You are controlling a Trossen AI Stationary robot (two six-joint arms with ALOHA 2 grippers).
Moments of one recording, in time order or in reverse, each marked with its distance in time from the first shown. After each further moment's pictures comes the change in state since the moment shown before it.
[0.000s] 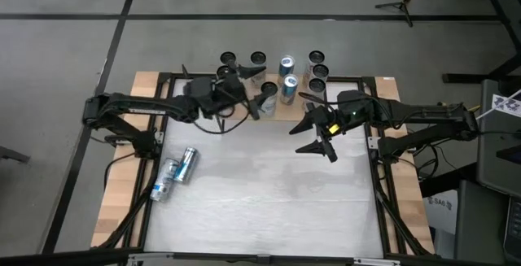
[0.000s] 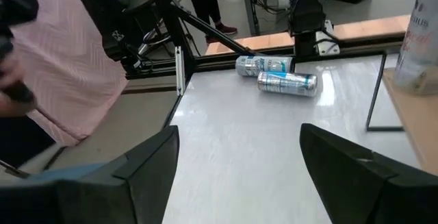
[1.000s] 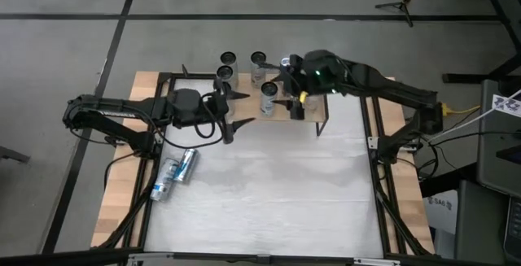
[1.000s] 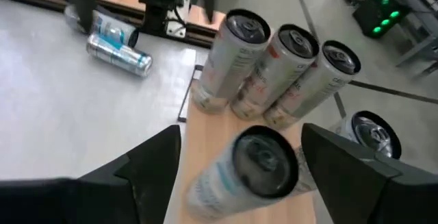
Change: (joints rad) left arm -0.156 -0.251 0.000 -0.632 -0.003 -0.001; right arm -0.189 0.398 0.637 -0.439 0.317 -0.553
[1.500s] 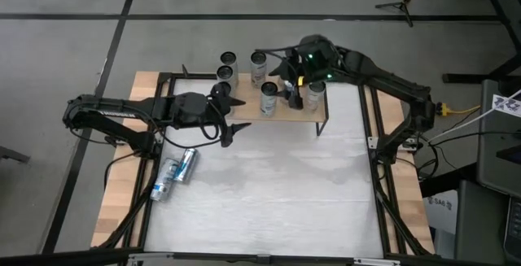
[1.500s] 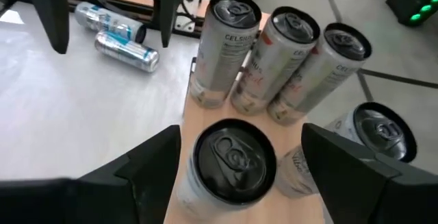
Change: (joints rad) left arm -0.002 0.000 0.000 -0.194 0.002 -0.205; right arm -0.142 0.086 0.074 -0.045 -0.203 -0.037
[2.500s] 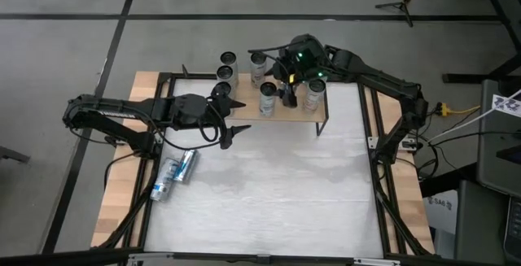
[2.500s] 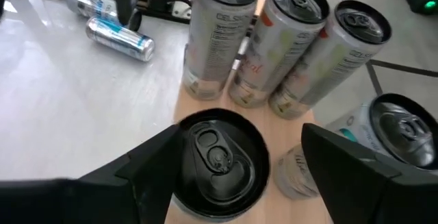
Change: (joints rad) left arm -0.015 0.000 0.000 -0.002 0.004 0.001; right arm -0.034 0.073 0.013 0.009 -0.017 -0.024
